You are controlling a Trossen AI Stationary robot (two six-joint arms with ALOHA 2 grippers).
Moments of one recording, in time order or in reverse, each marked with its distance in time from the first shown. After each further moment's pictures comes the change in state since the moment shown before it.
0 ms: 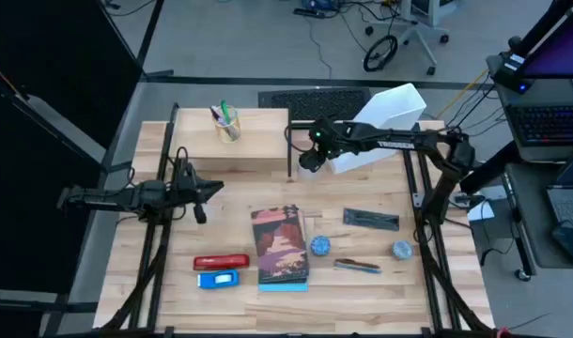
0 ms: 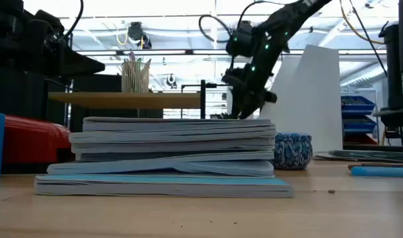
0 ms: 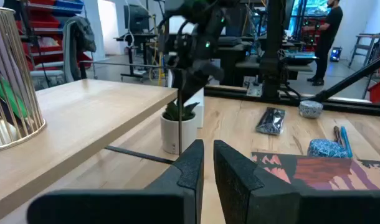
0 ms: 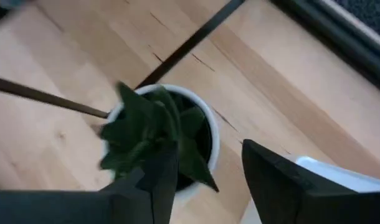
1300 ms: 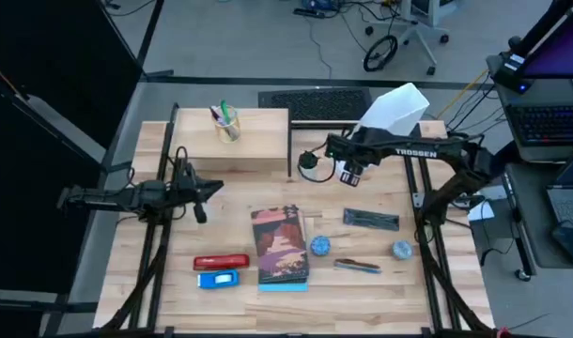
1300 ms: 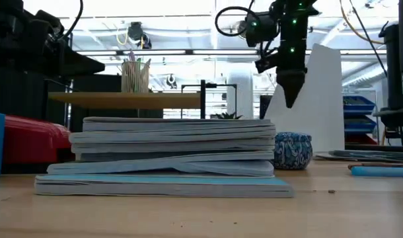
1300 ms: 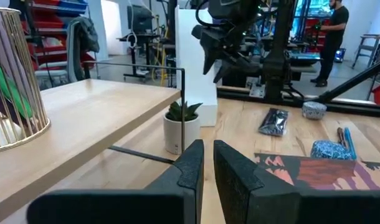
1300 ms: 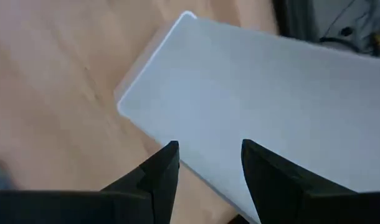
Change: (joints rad) left arm 0.000 0.000 0.000 0.001 -0.012 -0.002; right arm 0.132 -0.130 0.000 -0.617 0.323 -0.219
